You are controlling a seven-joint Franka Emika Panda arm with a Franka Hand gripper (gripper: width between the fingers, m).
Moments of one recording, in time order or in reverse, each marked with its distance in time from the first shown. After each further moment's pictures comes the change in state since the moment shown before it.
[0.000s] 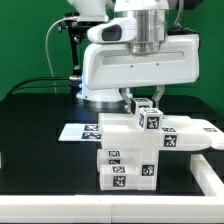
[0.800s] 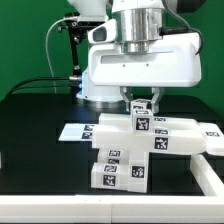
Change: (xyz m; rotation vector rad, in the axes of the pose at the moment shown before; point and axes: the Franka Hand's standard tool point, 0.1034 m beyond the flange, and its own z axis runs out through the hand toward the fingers) arm 0.006 -0.006 0.000 0.049 0.059 0.750
